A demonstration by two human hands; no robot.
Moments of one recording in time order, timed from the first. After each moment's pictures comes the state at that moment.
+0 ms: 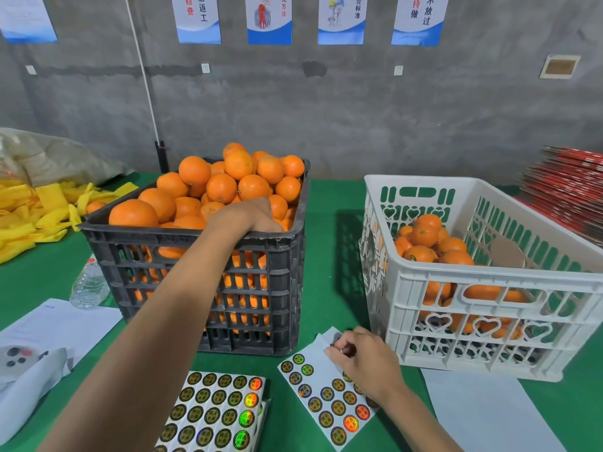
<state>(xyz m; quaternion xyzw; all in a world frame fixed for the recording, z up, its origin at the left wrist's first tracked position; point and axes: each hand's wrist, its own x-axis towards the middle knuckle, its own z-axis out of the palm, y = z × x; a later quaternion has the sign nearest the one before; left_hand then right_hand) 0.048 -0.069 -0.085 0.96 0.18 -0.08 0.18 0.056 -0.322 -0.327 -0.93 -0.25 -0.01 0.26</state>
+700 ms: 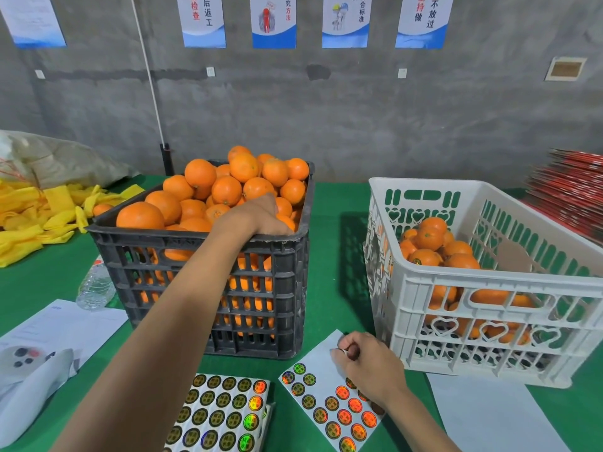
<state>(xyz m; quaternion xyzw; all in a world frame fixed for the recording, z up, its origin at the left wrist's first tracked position) 0.055 -0.062 -0.091 0.97 0.17 0.00 0.19 0.054 -0.318 -0.327 -0.93 -0.20 0.02 0.30</state>
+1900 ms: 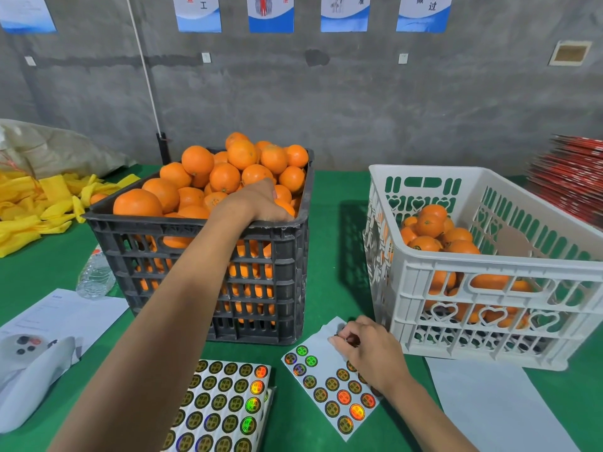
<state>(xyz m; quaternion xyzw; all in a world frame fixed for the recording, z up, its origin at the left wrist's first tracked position) 0.055 -0.060 -0.091 0.96 0.18 0.02 0.21 0.058 -0.322 -0.334 -0.93 -0.27 -0.02 0.25</state>
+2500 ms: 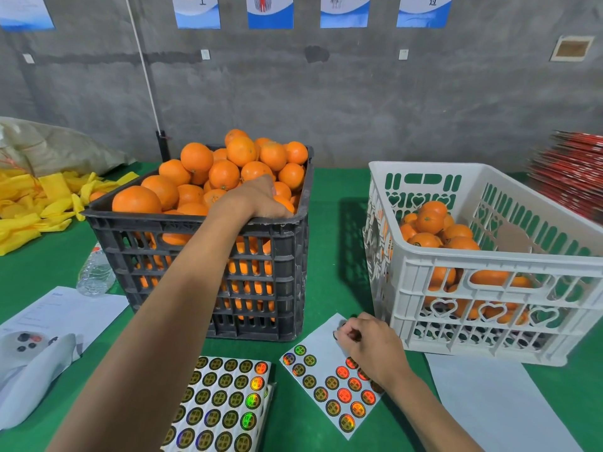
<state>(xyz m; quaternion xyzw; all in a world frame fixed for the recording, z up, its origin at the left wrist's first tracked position) 0.055 -0.061 -0.092 0.96 0.18 0.03 0.22 0.061 -0.323 -0.334 -0.93 -0.27 -0.04 0.26</state>
